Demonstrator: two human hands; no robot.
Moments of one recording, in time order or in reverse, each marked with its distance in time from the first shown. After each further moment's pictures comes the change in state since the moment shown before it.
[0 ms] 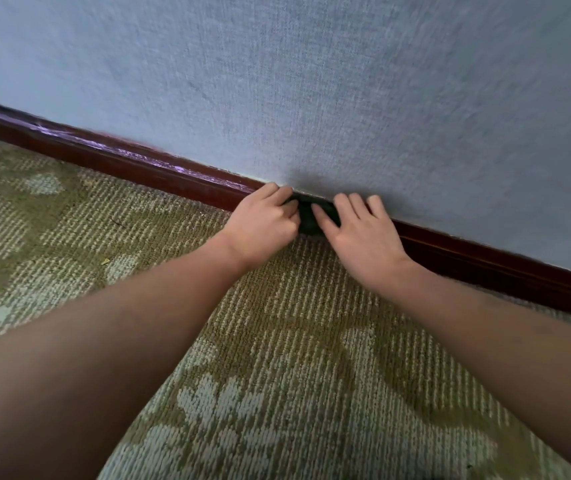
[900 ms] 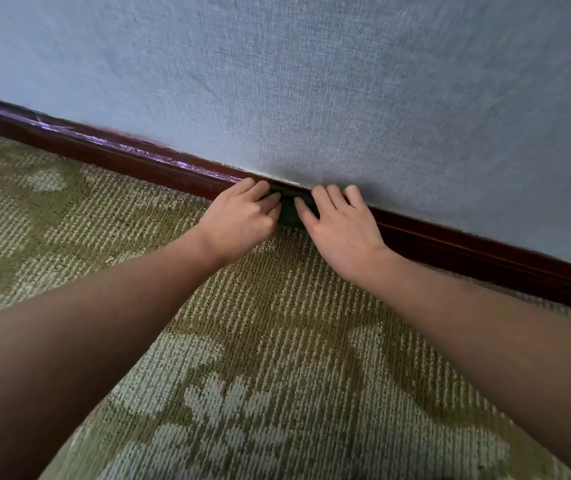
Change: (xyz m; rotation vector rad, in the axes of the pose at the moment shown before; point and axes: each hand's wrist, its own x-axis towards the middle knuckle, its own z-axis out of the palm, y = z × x) left_hand -0.026 -0.022 0.005 -0.029 -0.064 0.002; right_hand 0.024 -0.022 -0.005 0.024 0.046 -0.038
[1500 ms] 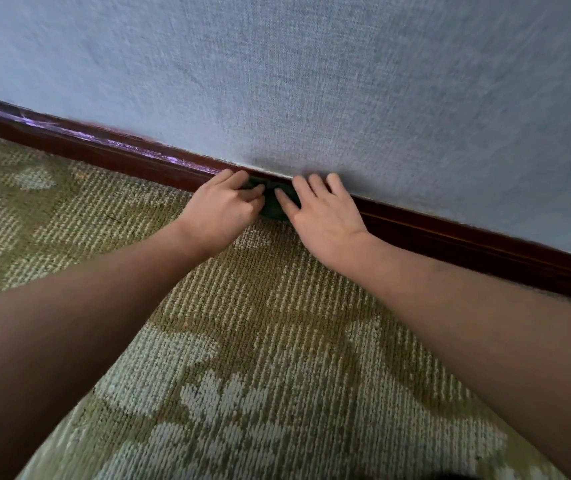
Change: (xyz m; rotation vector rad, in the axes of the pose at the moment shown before) left_hand -0.004 -0.008 0.001 -0.109 0.013 -0.095; right_hand 0.017 -0.007 0.000 0.030 -0.009 -0.009
